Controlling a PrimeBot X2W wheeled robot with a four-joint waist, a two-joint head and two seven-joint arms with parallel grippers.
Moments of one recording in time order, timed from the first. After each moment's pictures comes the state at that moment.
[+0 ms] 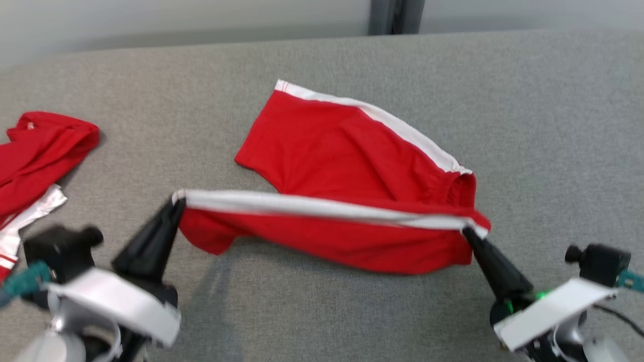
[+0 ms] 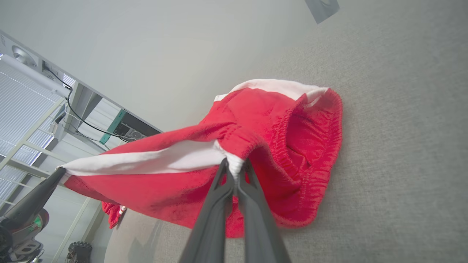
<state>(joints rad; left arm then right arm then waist) -0.09 0.64 -0.43 -0.39 -0.81 0.27 0.08 -0.04 -0.21 0.25 -0.05 0.92 0.13 0.10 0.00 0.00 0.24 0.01</state>
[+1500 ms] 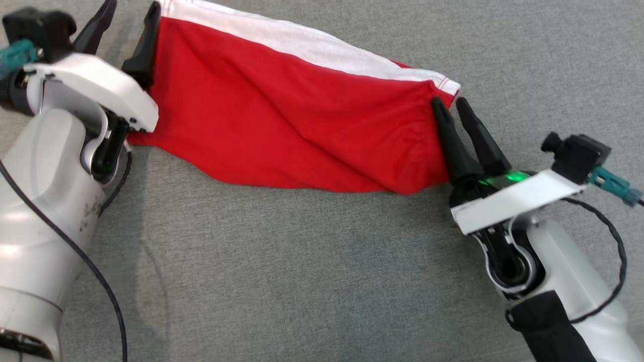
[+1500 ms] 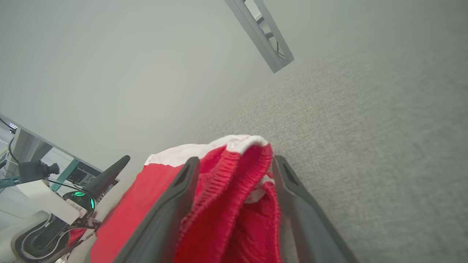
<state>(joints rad) -1.04 0.32 -0.60 0.88 -0.75 -0.12 -0.22 -0.54 -0.11 0.39 0.31 0.90 0.13 -0.19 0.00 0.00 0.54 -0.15</state>
